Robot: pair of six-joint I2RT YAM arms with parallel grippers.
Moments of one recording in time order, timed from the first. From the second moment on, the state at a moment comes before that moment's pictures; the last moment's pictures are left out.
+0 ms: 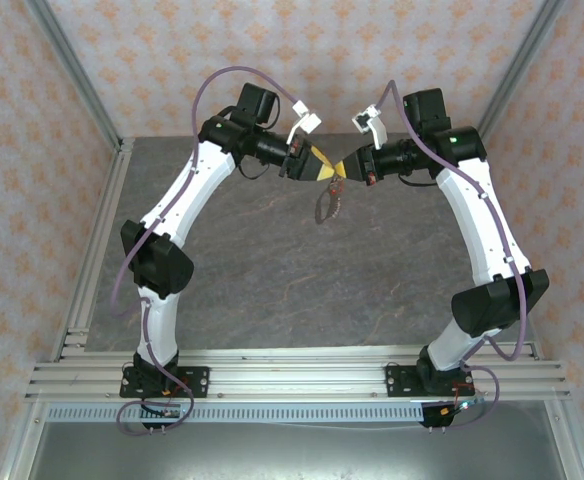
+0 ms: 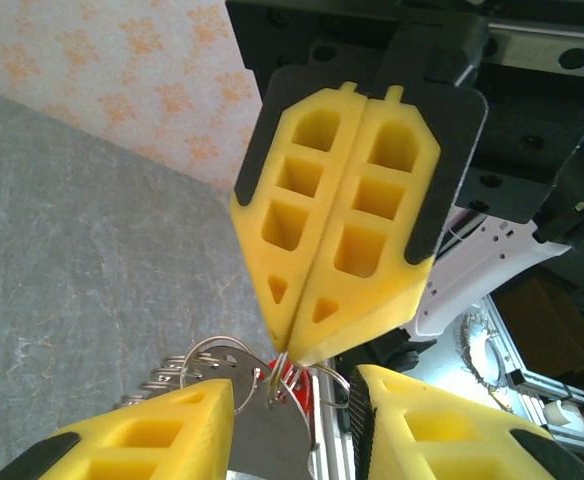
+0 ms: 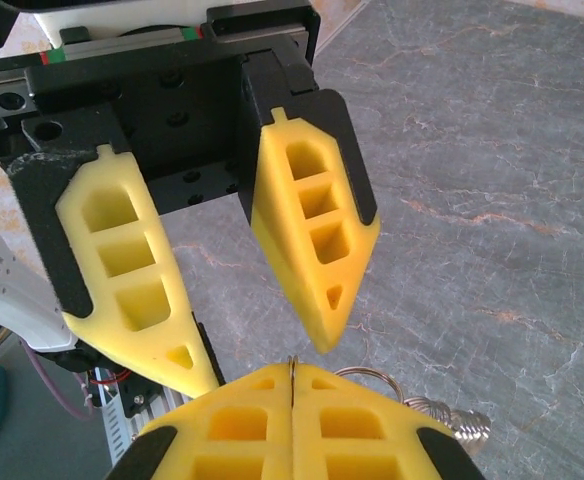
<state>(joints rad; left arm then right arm) -0.41 2.06 2.24 -0.94 1.22 0.15 0.25 1.64 1.92 -1.14 -0.86 -0.15</state>
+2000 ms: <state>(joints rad) -0.45 1.88 1.93 -0.30 0.98 -0.29 0.21 1.43 1.65 -0.62 -0.76 0.23</state>
